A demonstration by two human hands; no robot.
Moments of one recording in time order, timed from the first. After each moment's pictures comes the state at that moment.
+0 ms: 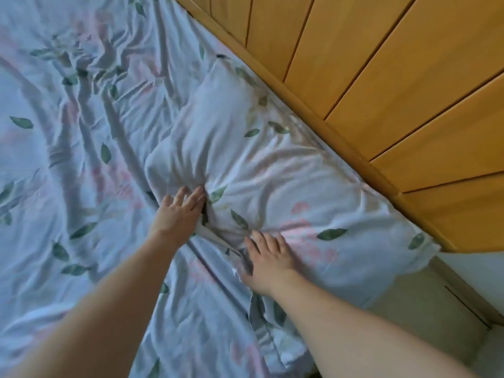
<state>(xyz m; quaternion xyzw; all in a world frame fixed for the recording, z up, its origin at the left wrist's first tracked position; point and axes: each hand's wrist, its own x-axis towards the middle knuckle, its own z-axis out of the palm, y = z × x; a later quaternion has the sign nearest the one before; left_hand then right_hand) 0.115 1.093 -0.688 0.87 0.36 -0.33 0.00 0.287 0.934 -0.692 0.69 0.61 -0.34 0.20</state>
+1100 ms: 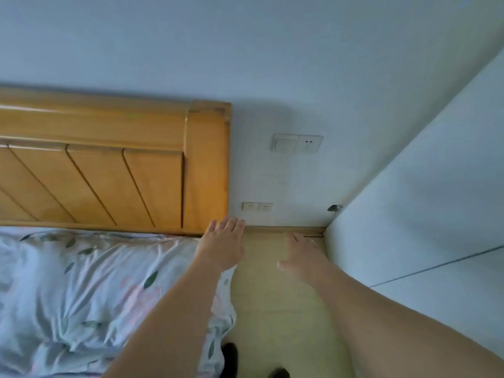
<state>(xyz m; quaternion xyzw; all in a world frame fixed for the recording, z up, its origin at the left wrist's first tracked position) 0.477 0.738 -0.338 0.98 0.02 -0.16 0.09 0.520 0.543 -0.300 0.94 0.17 -0.29 -0.04</state>
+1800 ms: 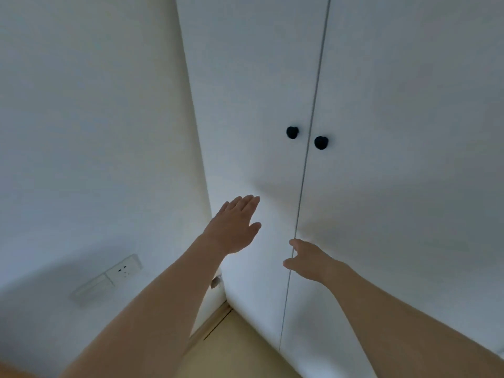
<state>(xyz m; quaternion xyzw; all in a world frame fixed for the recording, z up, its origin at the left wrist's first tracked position) 0.707 0.351 -0.131 0.90 -0.41 0.02 0.12 0.583 0.186 -0.164 0.91 -0.22 -0.13 -0.32</state>
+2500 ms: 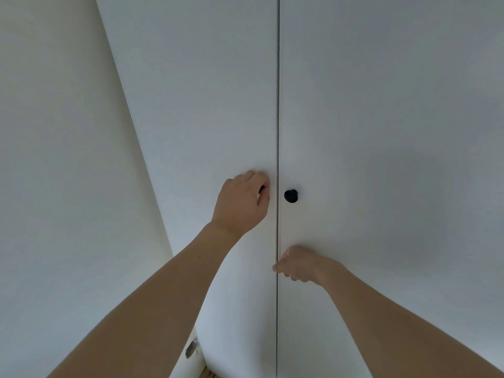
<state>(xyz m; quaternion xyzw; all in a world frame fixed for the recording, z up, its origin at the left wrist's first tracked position) 0.750 0.241 -0.010 0.74 -0.54 0.28 0.30 0.642 0.128 -0.109 0.86 -0.33 -0.10 -0.37</state>
